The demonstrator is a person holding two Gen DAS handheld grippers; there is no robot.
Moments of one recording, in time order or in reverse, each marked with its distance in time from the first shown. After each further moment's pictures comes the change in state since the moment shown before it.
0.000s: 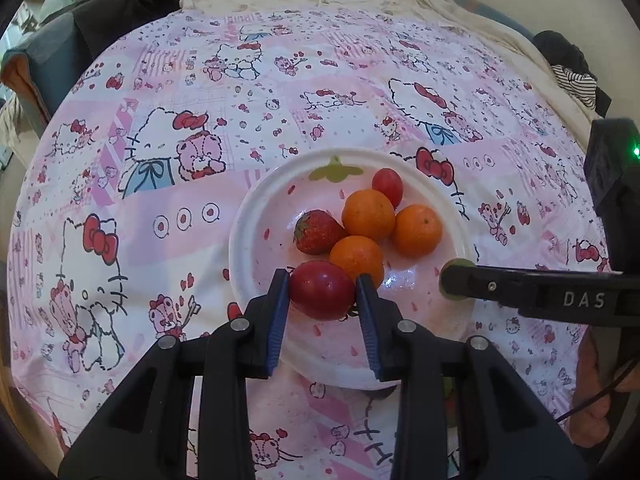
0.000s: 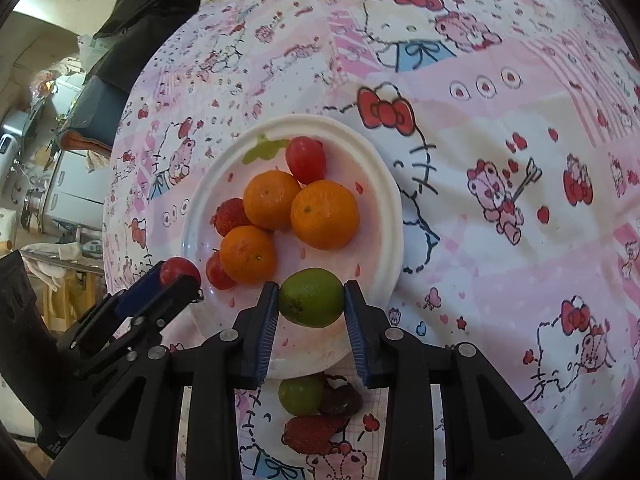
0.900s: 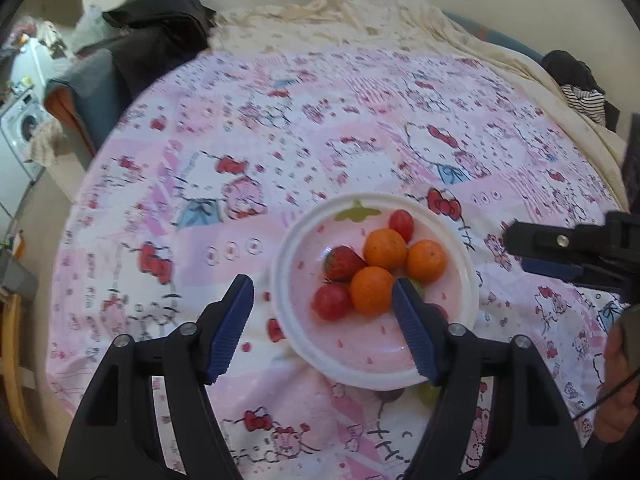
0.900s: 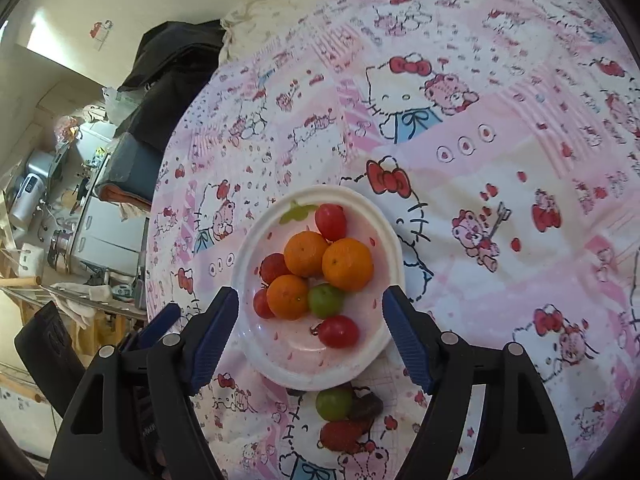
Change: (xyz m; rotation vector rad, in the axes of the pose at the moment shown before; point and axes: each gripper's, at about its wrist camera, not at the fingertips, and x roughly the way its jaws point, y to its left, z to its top) left arm -0.047 -0.003 0.001 0.005 -0.150 0.127; right arm -0.066 0.001 -0.004 0.047 -0.203 0.104
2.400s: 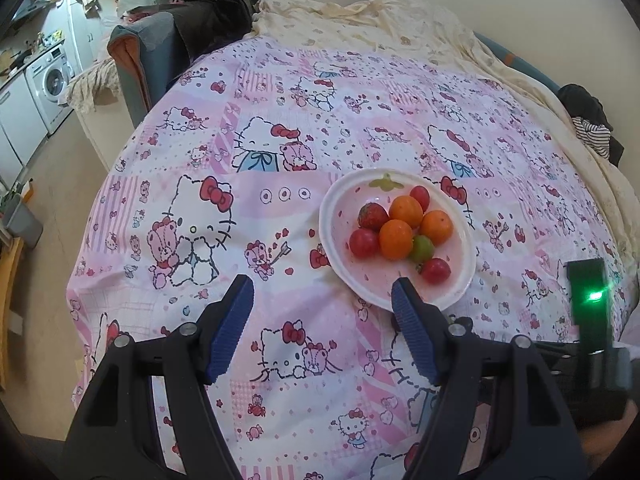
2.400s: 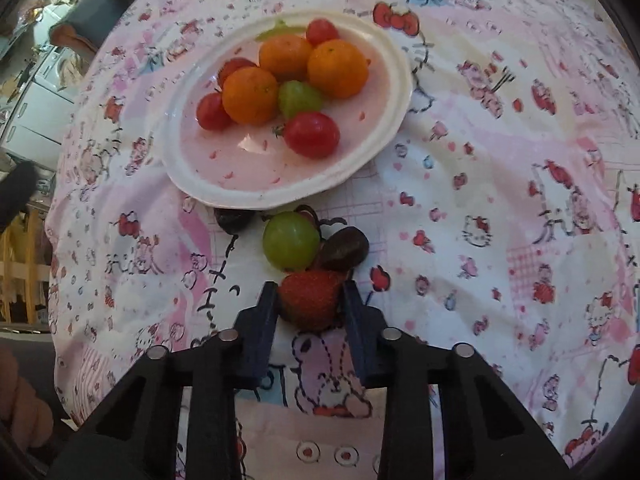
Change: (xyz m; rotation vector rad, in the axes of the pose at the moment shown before) left arm -0.055 0.037 -0.050 -0.148 0.024 -0.005; right arm 0.045 0.019 -0.104 -0.234 0.278 -0.302
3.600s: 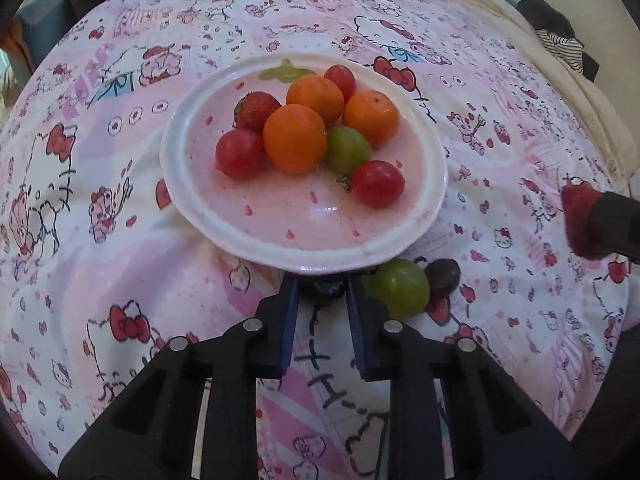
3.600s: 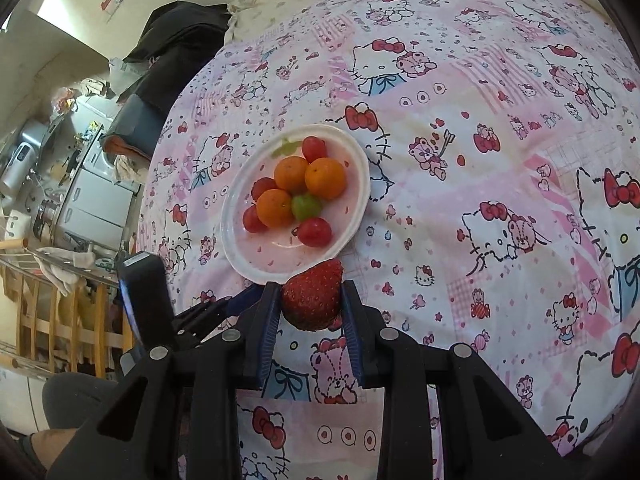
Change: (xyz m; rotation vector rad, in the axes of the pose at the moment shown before) left arm 0.102 -0.070 -0.041 0.156 0.218 -0.151; right arm -0.078 -0.047 -0.002 0.166 -0.241 0.226
